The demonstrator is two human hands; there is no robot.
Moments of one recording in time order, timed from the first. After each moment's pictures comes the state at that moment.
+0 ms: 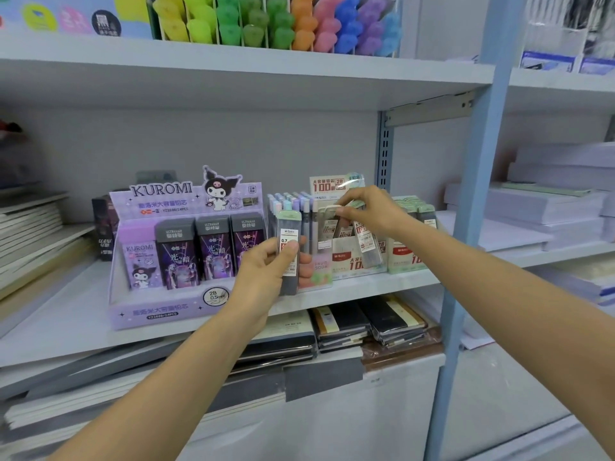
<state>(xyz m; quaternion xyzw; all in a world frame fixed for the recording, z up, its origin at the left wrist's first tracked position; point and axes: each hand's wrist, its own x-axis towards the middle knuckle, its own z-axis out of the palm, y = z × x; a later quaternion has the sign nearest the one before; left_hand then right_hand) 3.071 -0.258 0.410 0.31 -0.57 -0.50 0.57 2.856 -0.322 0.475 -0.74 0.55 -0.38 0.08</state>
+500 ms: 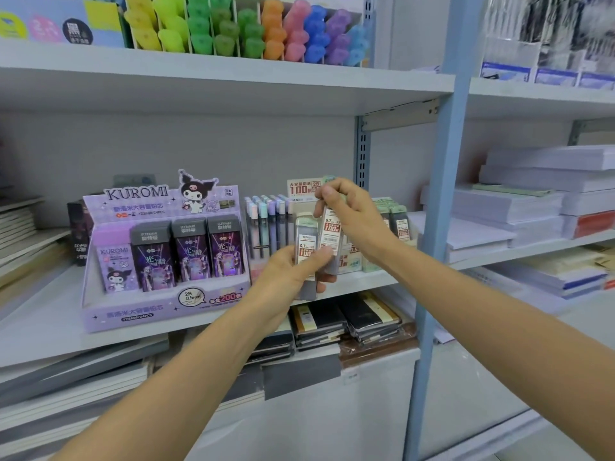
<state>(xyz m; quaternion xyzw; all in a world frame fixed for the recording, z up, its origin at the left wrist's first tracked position) 3.022 -0.237 0.417 0.32 -0.62 -0.55 0.46 2.870 -0.268 0.464 -0.71 0.37 -0.57 0.17</state>
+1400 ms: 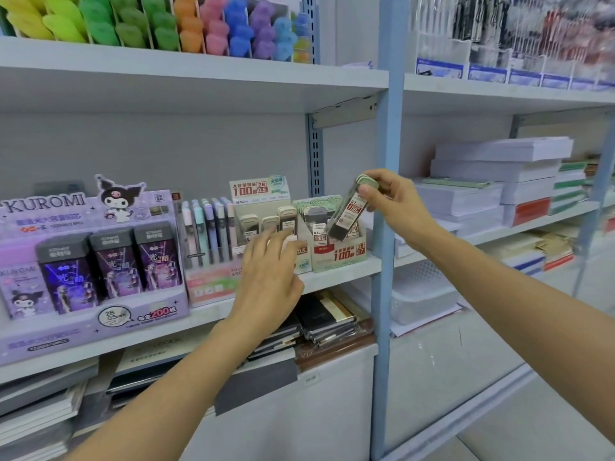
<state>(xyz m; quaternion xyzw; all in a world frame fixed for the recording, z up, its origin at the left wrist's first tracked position) 2.965 -0.257 0.394 0.39 -0.84 0.15 0.34 2.730 -0.244 0.467 -0.65 0.46 -0.60 0.11</state>
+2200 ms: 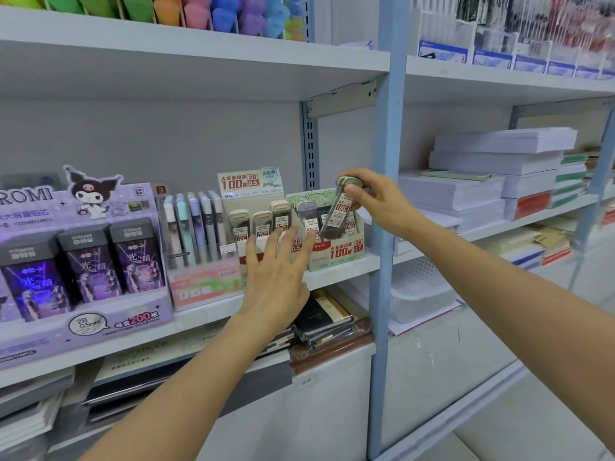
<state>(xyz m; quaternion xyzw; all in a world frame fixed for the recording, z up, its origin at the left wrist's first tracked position) 2.937 -0.293 0.372 0.43 -0.83 0.23 0.26 2.716 -0.287 0.462 -0.72 0.49 -0.48 0.02</state>
